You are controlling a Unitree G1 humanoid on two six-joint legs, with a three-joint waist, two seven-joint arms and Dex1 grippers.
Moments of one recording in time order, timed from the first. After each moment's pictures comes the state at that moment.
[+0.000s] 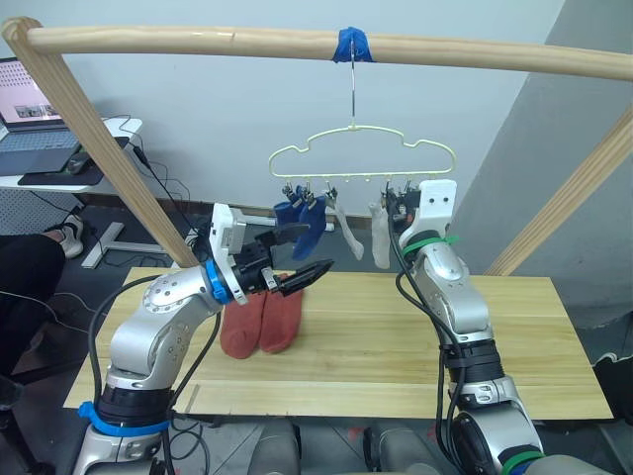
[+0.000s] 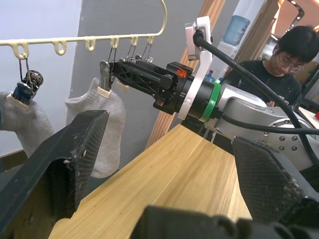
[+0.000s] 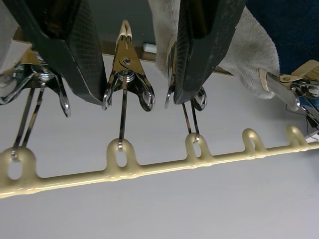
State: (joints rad) left arm -0.29 0.51 0.05 -0.29 -0.60 0.45 -0.86; right arm -0.54 -0.02 0.00 0.09 0.09 0.27 0.00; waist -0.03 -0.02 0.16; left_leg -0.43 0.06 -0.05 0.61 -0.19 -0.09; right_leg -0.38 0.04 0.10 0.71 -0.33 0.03
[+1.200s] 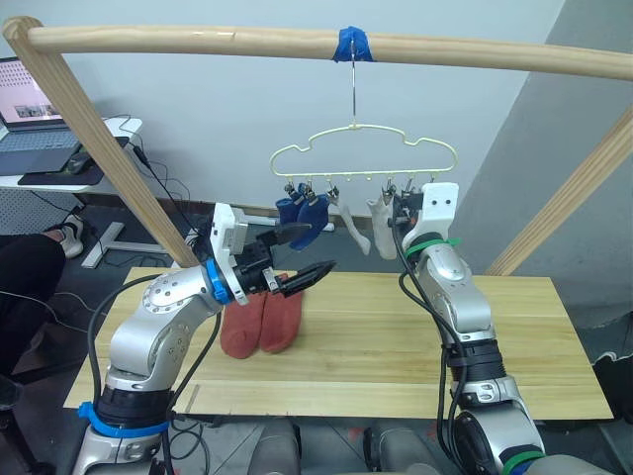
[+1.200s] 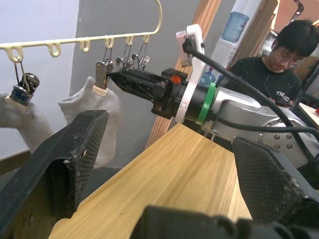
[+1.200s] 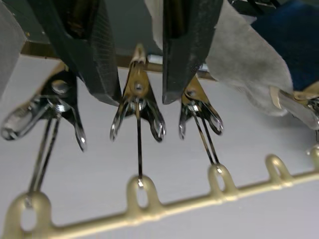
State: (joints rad) left arm -0.29 0.51 0.04 -0.31 -0.59 0.45 -0.85; right arm -0.55 -0.02 -0.02 0.11 0.09 0.28 0.00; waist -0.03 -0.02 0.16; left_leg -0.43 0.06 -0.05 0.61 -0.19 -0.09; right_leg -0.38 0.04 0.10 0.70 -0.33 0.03
